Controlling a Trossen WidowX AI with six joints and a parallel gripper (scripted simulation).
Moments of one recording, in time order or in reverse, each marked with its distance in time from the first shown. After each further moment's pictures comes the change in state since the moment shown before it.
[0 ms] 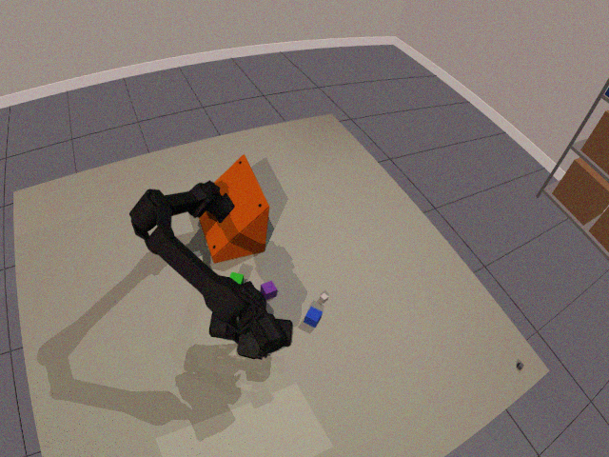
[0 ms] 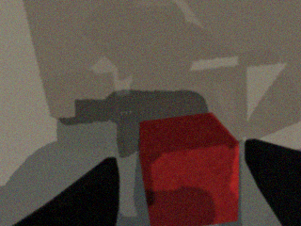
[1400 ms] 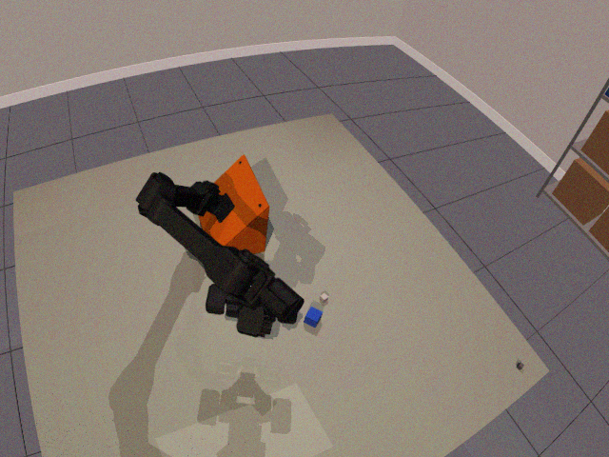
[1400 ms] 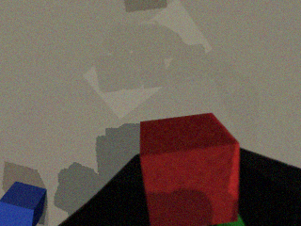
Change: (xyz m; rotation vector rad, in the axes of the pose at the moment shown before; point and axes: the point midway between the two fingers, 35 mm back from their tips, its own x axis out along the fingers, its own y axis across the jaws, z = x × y) arm -0.112 0.000 0.000 -0.009 -0.003 -0.001
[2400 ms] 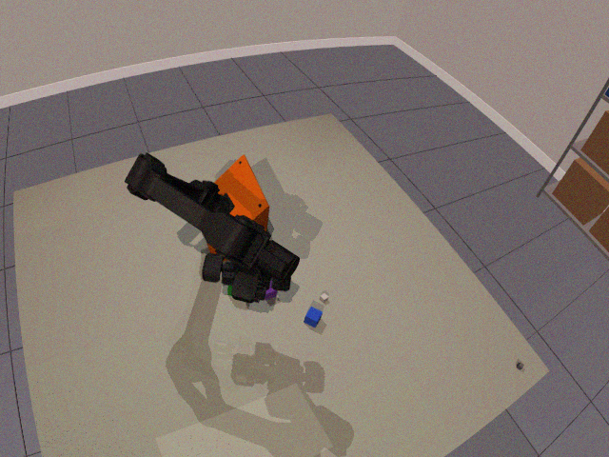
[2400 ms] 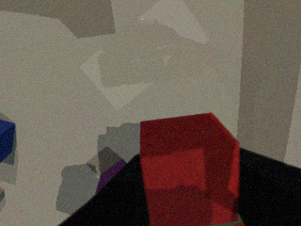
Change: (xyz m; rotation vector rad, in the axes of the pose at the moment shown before) arm -0.013 -0.019 -0.070 -0.007 0.011 0.003
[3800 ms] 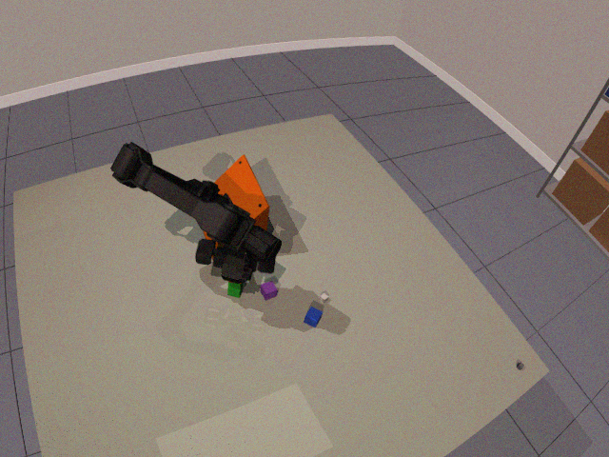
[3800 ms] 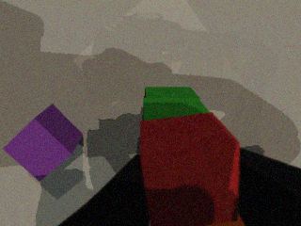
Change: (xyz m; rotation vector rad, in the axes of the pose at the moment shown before) arm 0.058 -0.035 -0.082 0.008 0.003 -0.003
